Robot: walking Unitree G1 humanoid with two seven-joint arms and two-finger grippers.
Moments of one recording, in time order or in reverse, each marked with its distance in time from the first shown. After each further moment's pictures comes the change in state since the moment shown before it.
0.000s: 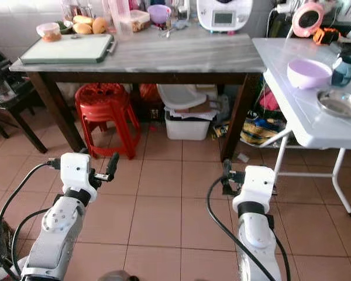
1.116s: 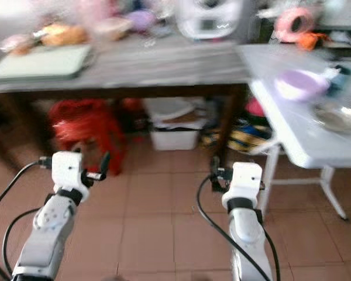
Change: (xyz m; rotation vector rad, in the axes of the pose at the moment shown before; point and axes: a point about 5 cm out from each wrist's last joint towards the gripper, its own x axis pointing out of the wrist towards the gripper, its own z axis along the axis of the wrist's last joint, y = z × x) left arm 0.000 0.003 0.000 0.009 -0.005 -0.007; right arm 0.005 0.010 -0.002 0.003 0.003 0.047
